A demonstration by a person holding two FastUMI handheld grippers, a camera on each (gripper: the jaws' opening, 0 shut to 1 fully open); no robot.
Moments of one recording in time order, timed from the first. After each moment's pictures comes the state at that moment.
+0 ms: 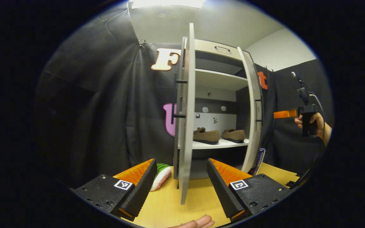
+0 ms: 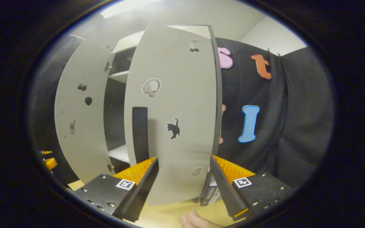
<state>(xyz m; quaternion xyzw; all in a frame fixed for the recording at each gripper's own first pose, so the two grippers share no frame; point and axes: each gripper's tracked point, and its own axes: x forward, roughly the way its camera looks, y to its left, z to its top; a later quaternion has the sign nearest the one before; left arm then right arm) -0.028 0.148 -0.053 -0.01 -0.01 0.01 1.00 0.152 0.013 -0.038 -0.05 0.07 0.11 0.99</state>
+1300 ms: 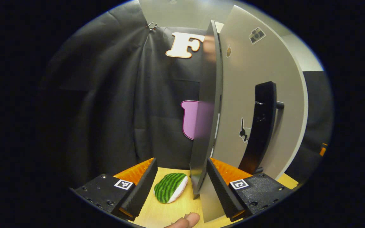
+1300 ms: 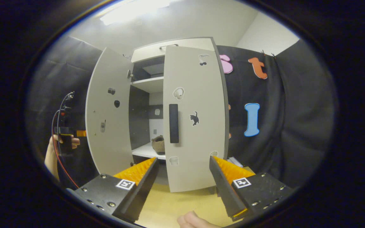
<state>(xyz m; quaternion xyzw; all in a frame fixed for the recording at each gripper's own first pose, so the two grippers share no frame) 0.101 0.246 0.005 -0.03 0.04 0.04 1.00 0.020 0.048 -0.049 0.03 0.04 0.12 0.99</state>
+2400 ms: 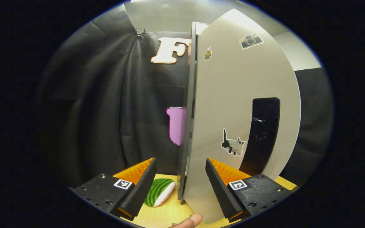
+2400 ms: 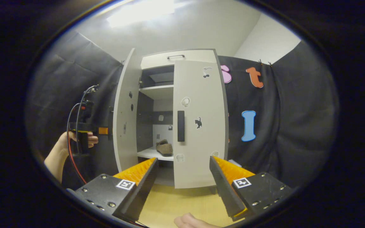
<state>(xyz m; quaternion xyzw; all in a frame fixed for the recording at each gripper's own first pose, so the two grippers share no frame) 0.123 0.165 0.019 -0.01 0.03 0.02 1.00 -0.034 0.062 -0.052 0.00 0.00 0.11 0.99</state>
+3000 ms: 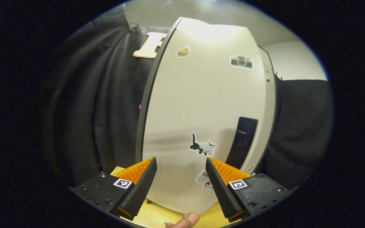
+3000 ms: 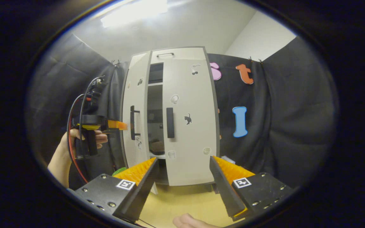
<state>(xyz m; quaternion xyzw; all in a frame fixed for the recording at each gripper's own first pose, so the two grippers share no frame) 0.146 0.052 0.032 -0.07 0.02 -0.03 1.00 -0.033 0.036 -0.062 0.02 0.00 0.06 1.00</state>
